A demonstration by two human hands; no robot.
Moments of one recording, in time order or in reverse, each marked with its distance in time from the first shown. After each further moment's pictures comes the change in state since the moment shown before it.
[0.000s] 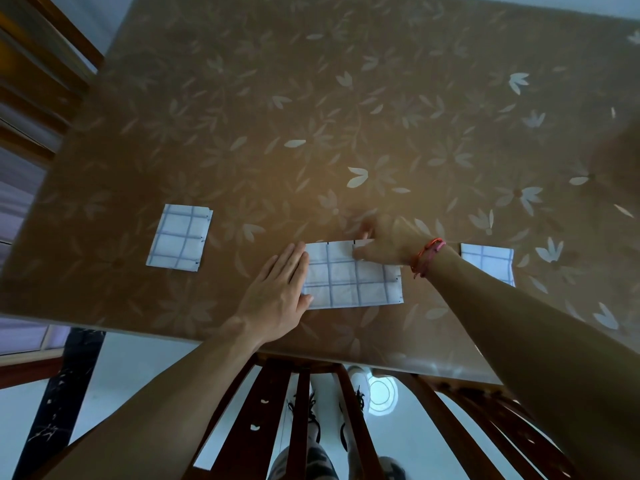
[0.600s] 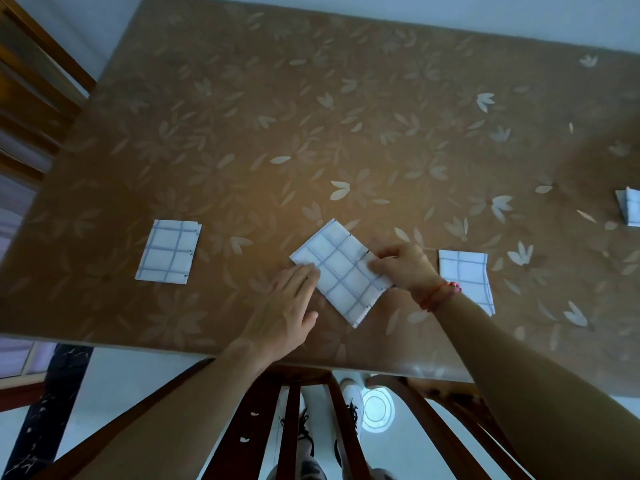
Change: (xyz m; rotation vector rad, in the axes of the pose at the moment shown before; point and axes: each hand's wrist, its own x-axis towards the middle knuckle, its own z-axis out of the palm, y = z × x) left_hand -0.002 0.039 -0.014 -0.140 0.193 0.091; right_hand -0.114 -0.042 -0.018 0.554 0.296 0.212
